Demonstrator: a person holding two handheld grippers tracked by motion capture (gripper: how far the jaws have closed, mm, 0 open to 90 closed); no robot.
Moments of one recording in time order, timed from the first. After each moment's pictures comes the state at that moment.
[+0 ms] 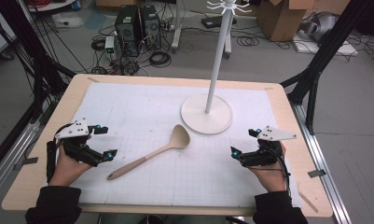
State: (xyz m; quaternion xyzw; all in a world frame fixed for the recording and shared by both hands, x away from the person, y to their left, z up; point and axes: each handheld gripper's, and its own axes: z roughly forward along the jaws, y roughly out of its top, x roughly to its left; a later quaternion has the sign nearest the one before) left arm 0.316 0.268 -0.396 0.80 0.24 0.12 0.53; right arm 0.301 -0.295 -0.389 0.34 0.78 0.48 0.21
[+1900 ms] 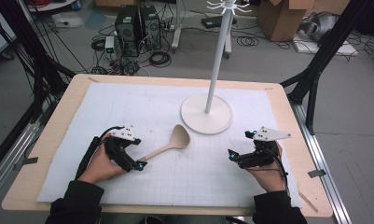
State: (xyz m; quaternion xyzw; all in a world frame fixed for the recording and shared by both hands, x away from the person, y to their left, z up) left arm 0.342 0.173 -0.429 0.89 0.20 0.02 0.41; right arm 0.304 -0.289 -0.395 0.33 0.80 0.46 0.19
